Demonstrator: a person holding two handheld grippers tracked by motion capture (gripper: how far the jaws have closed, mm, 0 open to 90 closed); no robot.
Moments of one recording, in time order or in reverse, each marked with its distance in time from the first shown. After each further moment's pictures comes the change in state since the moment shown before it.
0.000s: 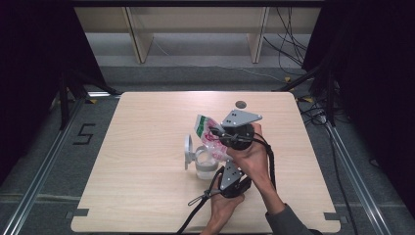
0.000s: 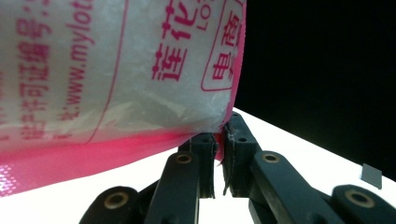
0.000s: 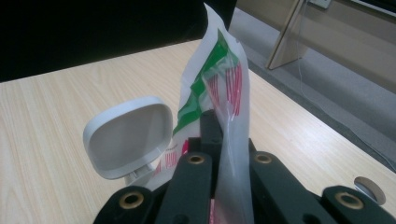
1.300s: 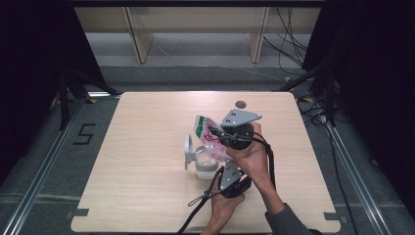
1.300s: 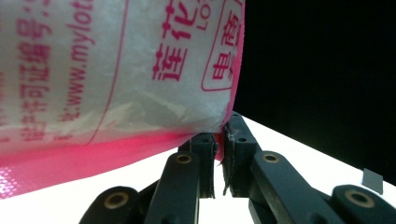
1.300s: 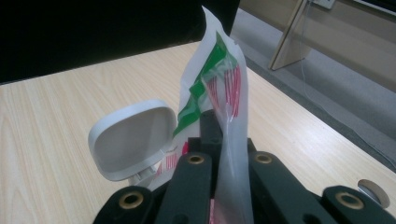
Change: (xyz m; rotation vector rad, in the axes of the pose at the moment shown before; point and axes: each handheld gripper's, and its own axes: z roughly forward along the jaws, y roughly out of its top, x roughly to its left) left arm 0.000 0.000 0.001 -0.030 -0.009 0.002; right arm 0.001 0.003 -0.001 0.008 0.020 0.012
